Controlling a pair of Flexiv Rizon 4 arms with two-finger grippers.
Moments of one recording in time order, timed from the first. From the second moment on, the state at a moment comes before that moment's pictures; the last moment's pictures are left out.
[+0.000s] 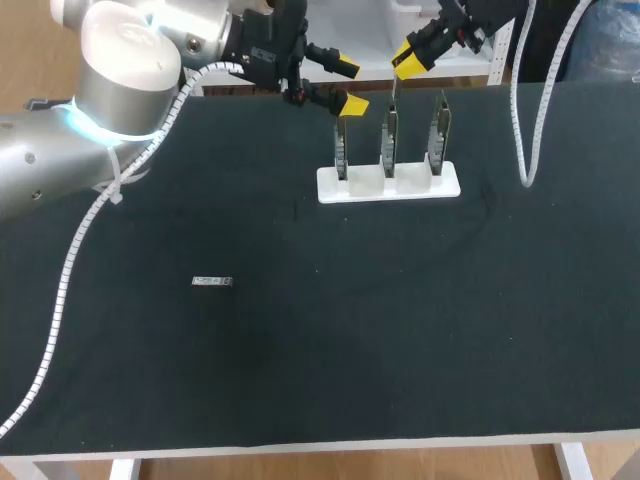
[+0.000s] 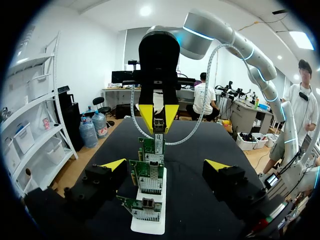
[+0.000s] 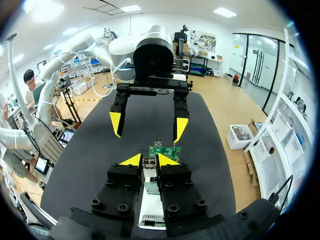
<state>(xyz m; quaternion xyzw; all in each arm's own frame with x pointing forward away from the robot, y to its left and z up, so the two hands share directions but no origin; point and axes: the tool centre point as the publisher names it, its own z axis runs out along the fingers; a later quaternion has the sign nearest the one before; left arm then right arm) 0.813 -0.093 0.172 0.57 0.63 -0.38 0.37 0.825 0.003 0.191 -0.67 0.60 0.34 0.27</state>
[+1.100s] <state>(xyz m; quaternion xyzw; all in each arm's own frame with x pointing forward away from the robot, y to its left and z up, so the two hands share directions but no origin) 0.815 -0.094 0.171 0.57 0.63 -0.38 0.37 0.818 0.006 0.187 -0.68 0.59 0.34 0.26</state>
